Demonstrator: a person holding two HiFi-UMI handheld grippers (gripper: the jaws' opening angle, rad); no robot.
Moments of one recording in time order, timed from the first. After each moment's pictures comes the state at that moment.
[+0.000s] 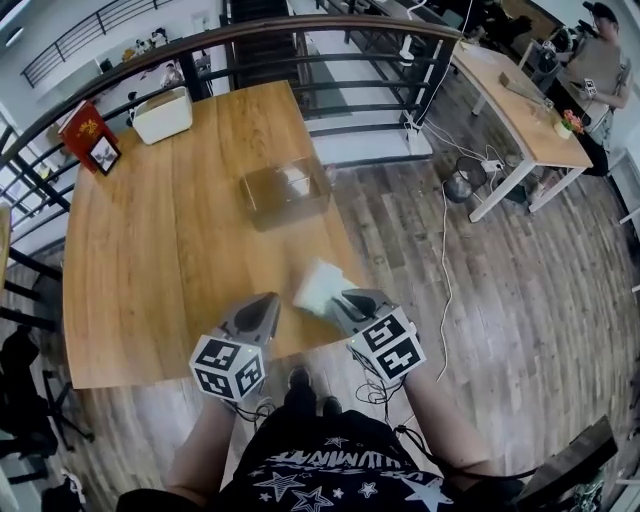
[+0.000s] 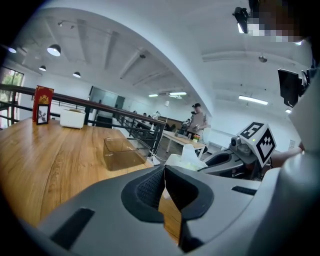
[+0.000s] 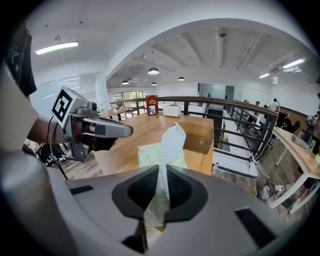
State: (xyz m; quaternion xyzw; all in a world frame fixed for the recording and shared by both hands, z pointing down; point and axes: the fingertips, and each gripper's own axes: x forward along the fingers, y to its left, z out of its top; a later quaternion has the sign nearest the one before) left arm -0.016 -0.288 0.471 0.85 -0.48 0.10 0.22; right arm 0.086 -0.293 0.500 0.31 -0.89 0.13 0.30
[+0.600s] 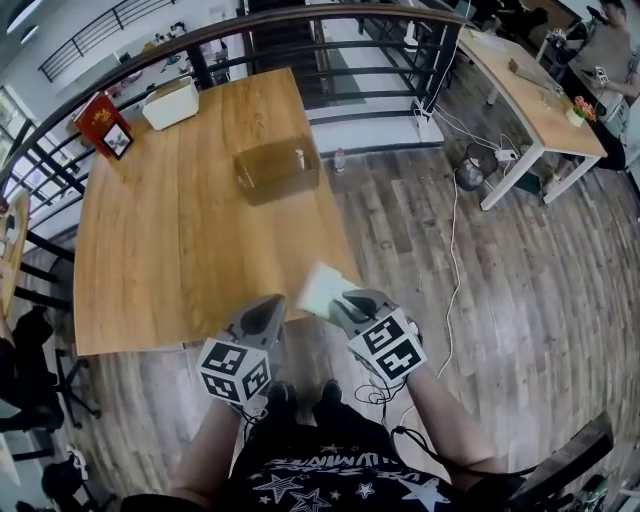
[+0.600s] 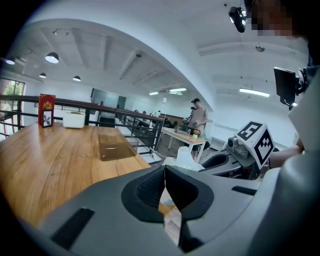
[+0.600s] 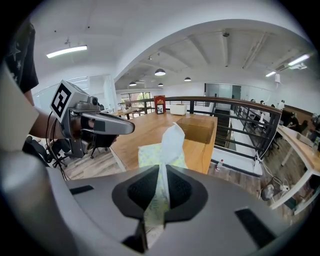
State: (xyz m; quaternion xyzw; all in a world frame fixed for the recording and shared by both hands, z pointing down) left arm 0.061 -0.212 0.462 0.83 -0.50 0.12 0.21; right arm 0.149 -0.220 0.502 0.26 -0.91 0.13 0.30
